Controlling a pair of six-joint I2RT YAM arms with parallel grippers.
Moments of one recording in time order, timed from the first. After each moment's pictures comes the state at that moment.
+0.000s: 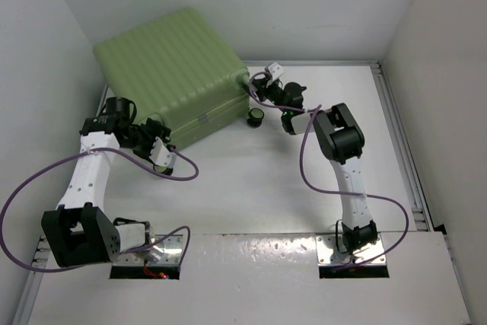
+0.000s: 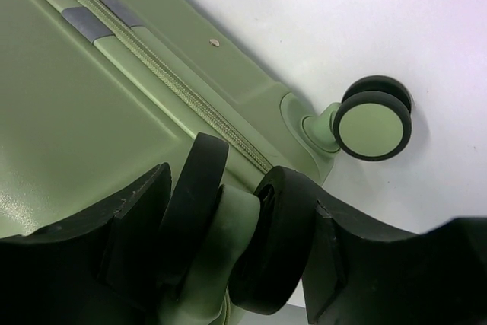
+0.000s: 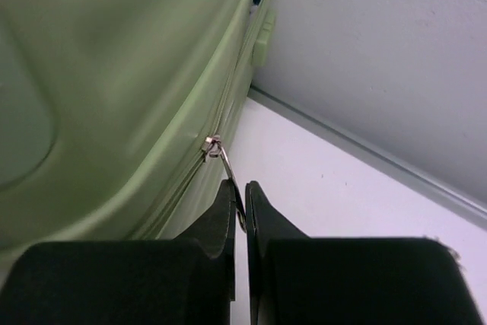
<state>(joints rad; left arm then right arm) 0.14 1.26 1.07 -1.05 0.56 2.10 0.33 2.38 1.35 1.13 -0.36 -0.02</state>
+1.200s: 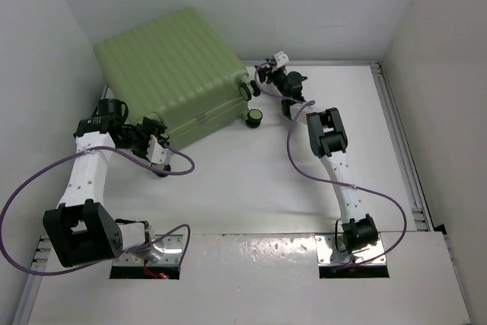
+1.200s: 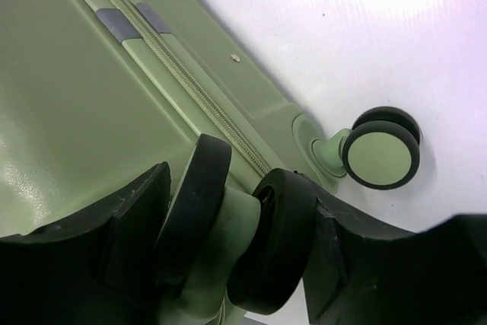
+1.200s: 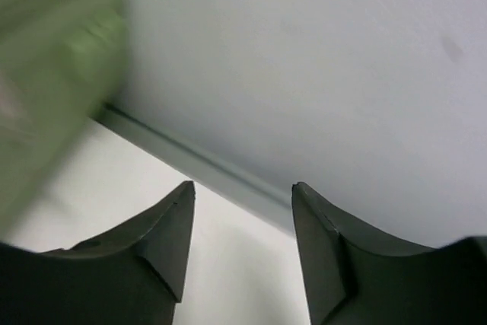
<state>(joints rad) 0.21 1.28 1.06 -1.04 0.69 2.10 0.26 2.89 2.15 0.98 -0.33 -0.08</state>
